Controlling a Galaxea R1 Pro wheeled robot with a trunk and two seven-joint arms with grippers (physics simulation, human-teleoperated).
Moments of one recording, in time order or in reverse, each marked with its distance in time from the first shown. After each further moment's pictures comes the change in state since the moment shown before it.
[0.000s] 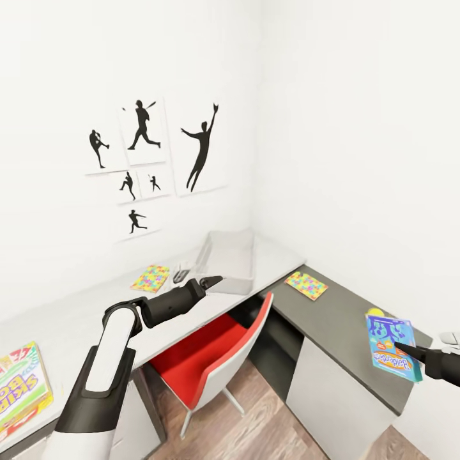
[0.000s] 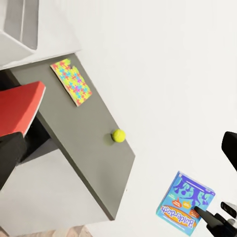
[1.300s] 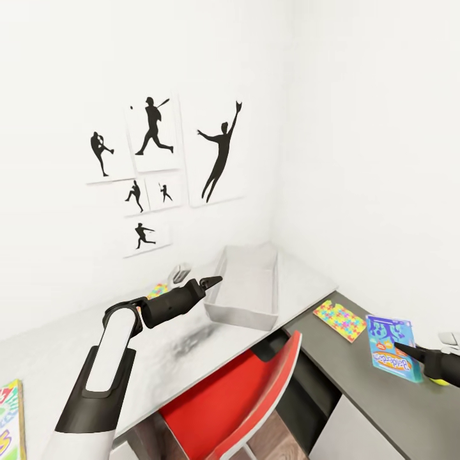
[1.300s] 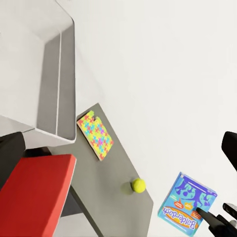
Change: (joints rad) left arm 0.000 0.001 -0.004 0.002 -0.007 -0.006 0.001; right arm 0.000 0.004 0.000 0.000 0.001 0.002 -0.006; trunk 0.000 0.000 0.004
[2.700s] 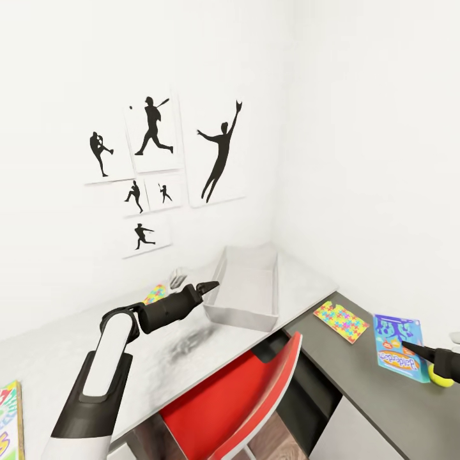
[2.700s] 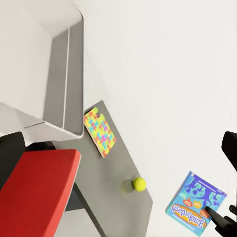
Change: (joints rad) left arm 0.023 0.010 0.023 0.018 0.009 0.005 -0.014; right arm 0.003 -0.003 -0.046 -0.034 -0.008 0.072 0.010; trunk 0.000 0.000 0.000
